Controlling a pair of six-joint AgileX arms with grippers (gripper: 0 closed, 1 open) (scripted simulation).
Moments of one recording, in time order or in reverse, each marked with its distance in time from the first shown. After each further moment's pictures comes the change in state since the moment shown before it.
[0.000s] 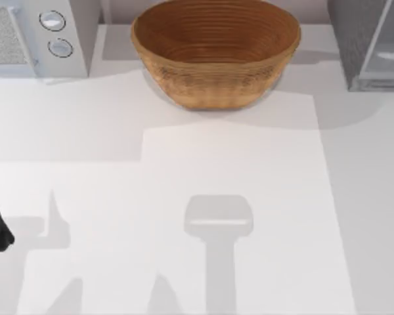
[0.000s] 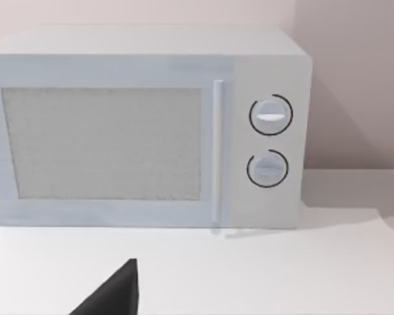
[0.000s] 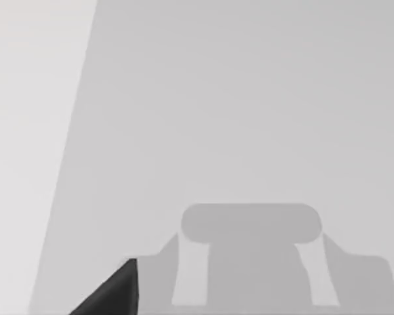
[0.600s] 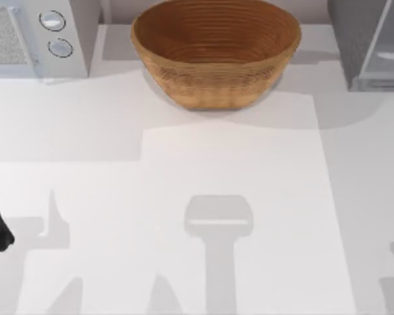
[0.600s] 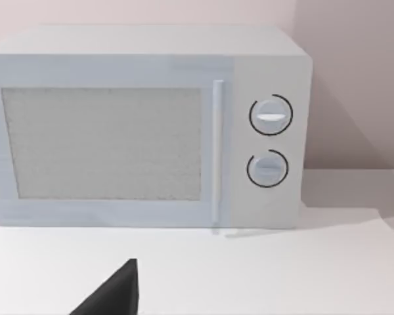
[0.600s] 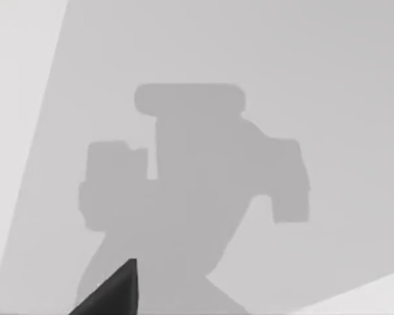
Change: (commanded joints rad) left arm 0.000 0.000 0.000 0.000 0.000 0.000; right arm -0.540 0.549 0.292 -0.037 -0.313 -0.570
